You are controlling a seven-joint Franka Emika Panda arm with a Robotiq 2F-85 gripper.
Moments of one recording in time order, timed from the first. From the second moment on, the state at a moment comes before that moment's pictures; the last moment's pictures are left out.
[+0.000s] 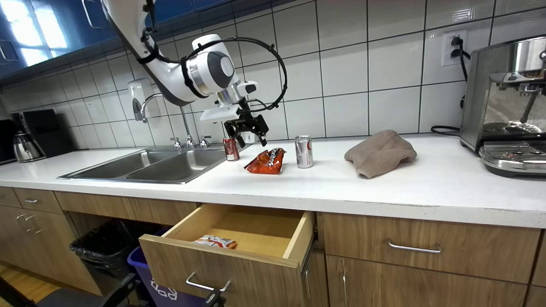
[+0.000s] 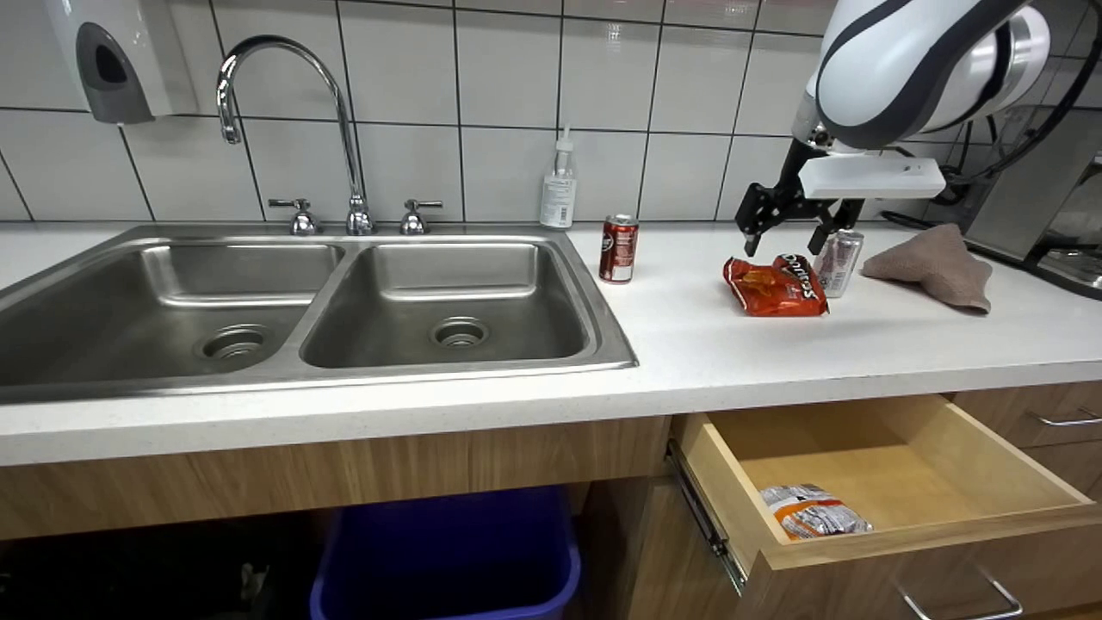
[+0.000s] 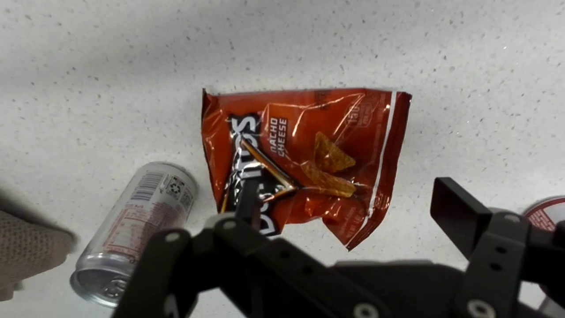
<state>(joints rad) 0.11 0.36 -0.13 -2.05 -0.20 2.70 0.30</state>
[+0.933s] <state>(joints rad) 0.10 0.55 -0.16 -1.76 -0.18 2.60 0.30</state>
